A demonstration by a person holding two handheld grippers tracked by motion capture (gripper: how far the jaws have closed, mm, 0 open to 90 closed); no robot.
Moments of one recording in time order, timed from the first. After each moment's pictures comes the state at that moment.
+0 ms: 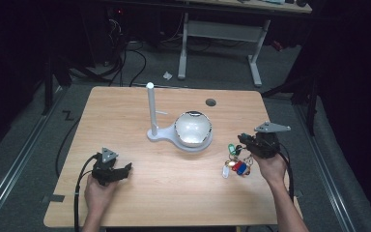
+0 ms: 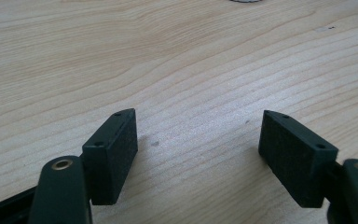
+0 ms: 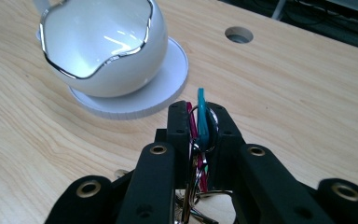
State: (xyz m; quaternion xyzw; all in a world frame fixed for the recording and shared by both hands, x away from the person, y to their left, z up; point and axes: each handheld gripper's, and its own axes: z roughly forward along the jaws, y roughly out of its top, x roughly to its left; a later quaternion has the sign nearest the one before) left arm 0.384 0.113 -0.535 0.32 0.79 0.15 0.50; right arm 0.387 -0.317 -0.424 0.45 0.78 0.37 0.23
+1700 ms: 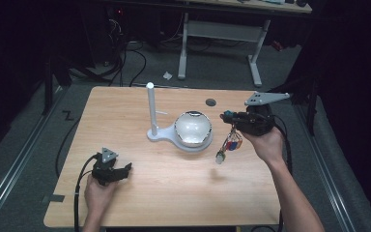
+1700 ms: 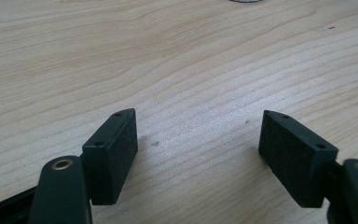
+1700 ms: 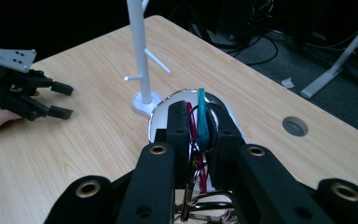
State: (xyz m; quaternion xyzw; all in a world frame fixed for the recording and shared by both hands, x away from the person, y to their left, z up) left arm 0.384 0.112 -0.535 0.32 0.79 0.15 0.50; right arm 0.394 -0.260 -0.313 0.34 0.82 0.43 0.19
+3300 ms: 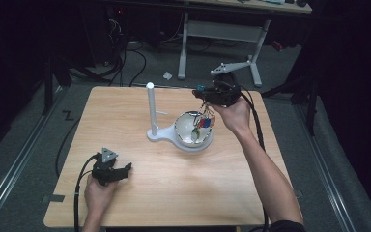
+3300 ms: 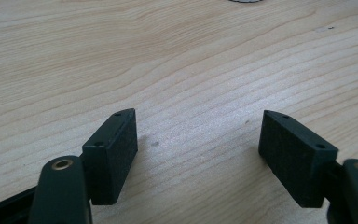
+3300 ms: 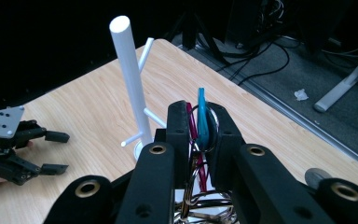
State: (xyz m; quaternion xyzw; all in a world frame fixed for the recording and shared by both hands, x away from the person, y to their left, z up) left arm 0.384 0.113 -0.535 0.32 0.79 0.15 0.51; right arm 0.471 -0.189 -0.291 0.34 0.81 0.44 0.17
